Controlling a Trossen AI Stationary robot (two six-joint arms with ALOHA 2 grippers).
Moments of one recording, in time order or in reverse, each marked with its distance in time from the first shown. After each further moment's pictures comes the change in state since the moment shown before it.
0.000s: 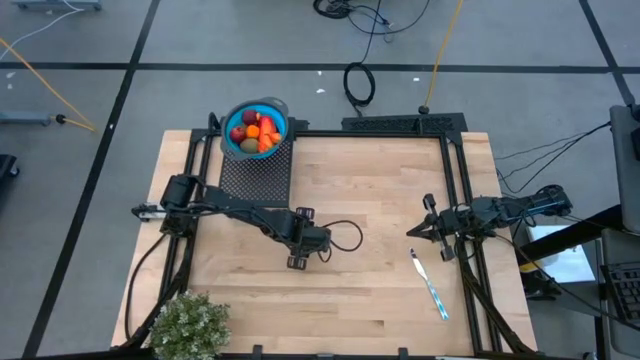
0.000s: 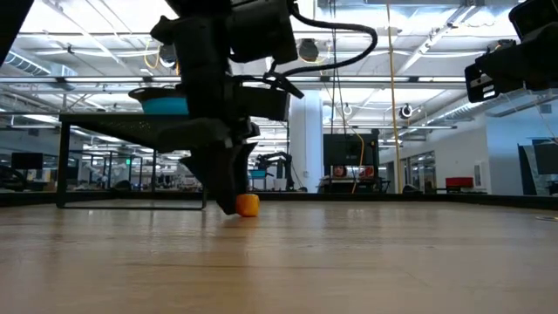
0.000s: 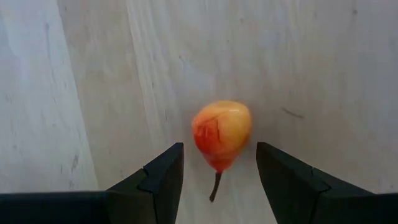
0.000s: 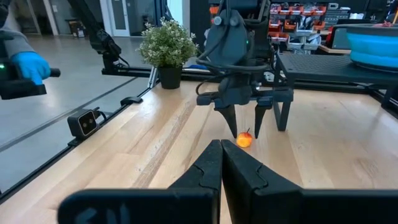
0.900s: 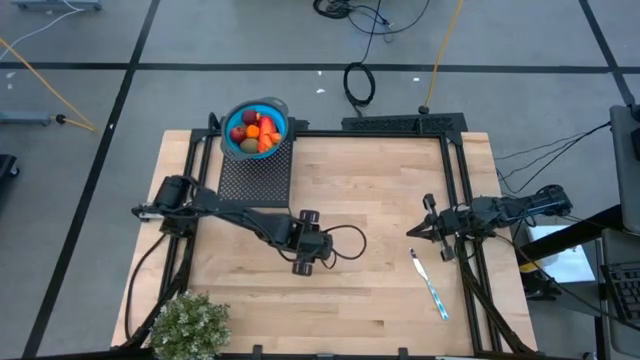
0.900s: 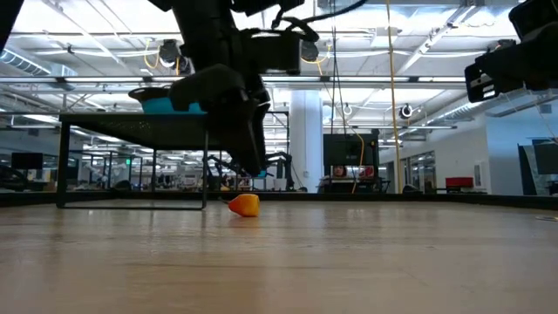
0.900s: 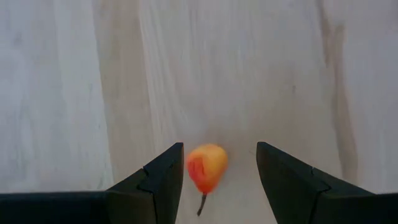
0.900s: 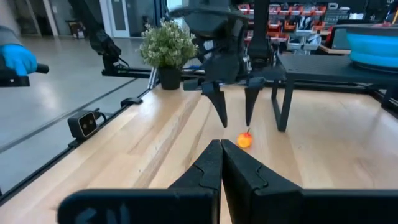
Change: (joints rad) left arm -0.059 -0.045 0.075 -0.001 -0.057 -0.042; right arm 0.000 0.000 0.000 0.000 0.000 0.006
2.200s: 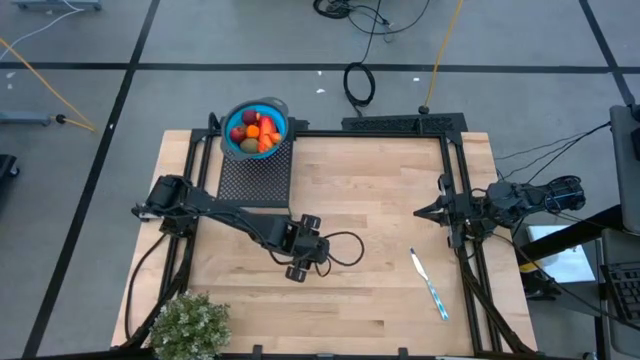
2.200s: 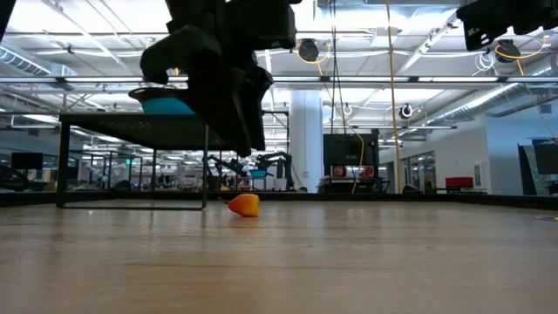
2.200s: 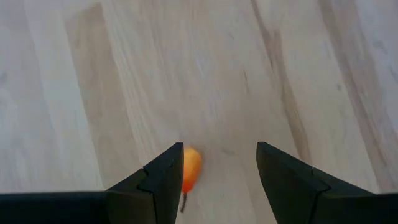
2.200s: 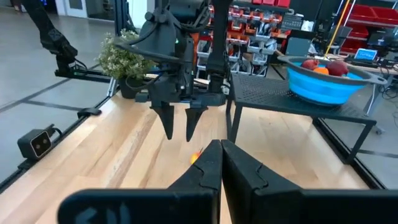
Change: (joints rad) left arm -0.033 -0.049 -0.001 -0.006 0.060 0.104; right arm 0.000 0.224 0.352 -0.170 0.164 -0.094
